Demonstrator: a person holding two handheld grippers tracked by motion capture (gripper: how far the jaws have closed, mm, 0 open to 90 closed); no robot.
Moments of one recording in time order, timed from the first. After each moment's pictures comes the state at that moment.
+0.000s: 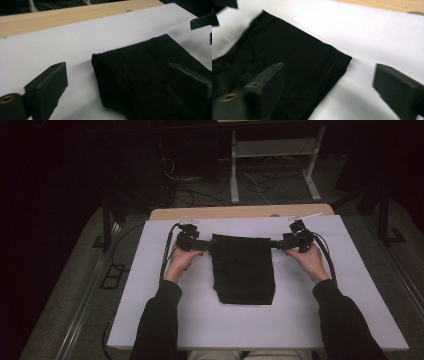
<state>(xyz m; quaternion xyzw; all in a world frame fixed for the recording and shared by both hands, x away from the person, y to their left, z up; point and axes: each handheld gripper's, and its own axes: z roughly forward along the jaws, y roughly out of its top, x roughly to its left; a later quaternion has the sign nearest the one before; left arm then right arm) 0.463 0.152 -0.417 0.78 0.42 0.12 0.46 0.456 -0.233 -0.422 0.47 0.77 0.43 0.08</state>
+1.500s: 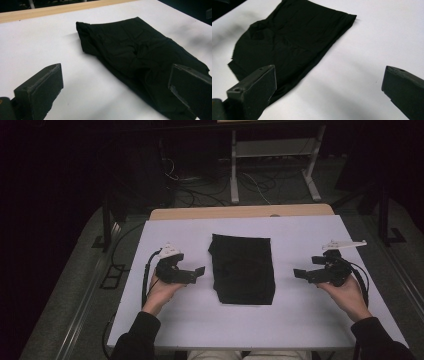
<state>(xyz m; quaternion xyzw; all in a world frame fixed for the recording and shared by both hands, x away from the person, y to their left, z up) 0.348 0.194 -0.408 0.77 0.39 0.15 0.48 0.332 -0.283 -0.407 0.46 0.77 0.44 0.10</state>
